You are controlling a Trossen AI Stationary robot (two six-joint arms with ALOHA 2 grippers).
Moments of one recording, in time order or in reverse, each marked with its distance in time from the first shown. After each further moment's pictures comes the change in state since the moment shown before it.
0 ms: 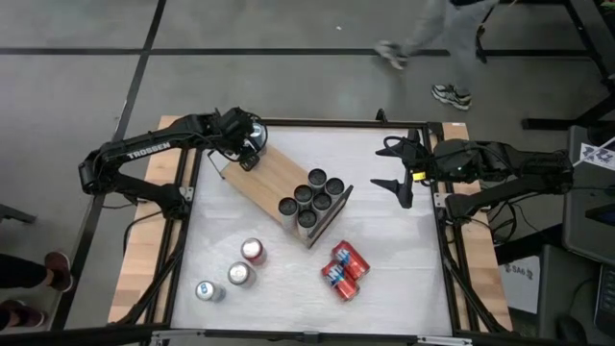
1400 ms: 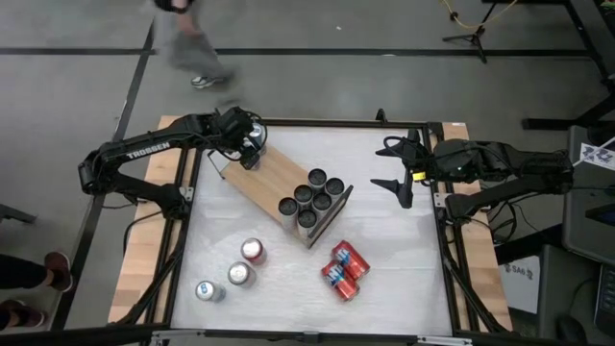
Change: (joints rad) left arm 0.000 -0.001 0.002 0.009 -0.034 -0.003; right arm 0.000 0.000 0.000 0.000 0.000 0.000
